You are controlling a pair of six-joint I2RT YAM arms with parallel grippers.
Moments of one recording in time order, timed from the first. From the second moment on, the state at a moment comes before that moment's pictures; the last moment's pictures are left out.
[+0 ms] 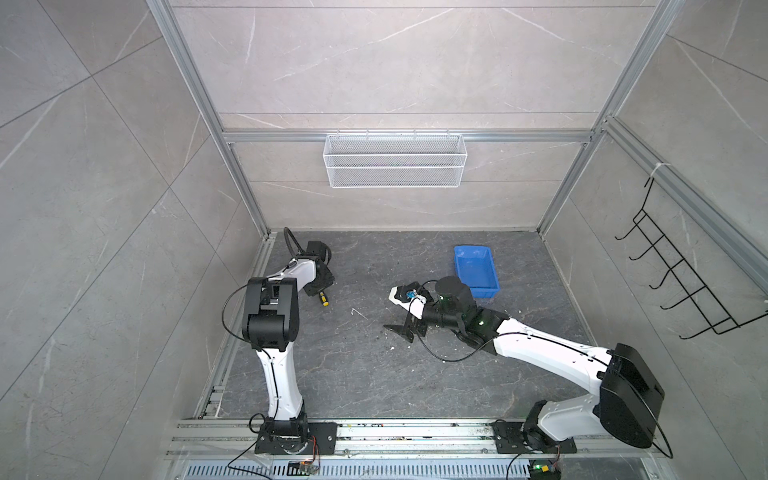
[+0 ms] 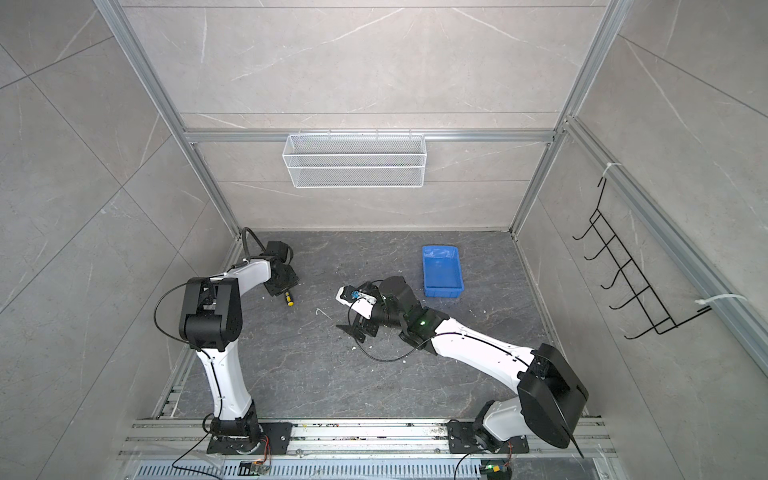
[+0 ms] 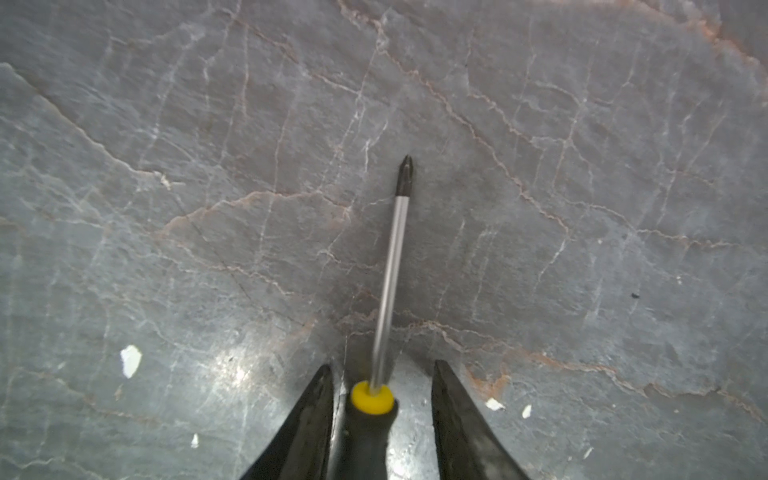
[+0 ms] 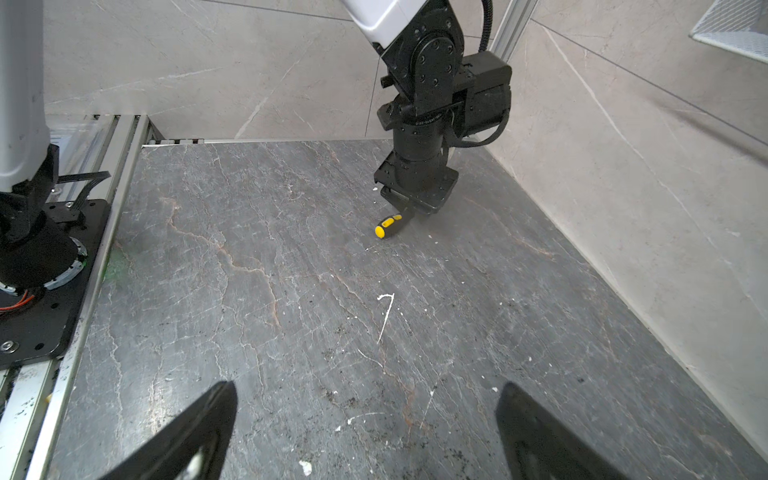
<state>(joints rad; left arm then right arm) -0.08 2.06 1.43 -0.54 -0.13 -0.67 0.82 1.42 0.95 0.06 -0.32 -0.36</state>
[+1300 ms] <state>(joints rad) -0.28 1.82 1.32 -0.46 -0.04 -0.53 0.80 1.44 0.76 0.19 -0.02 0.06</state>
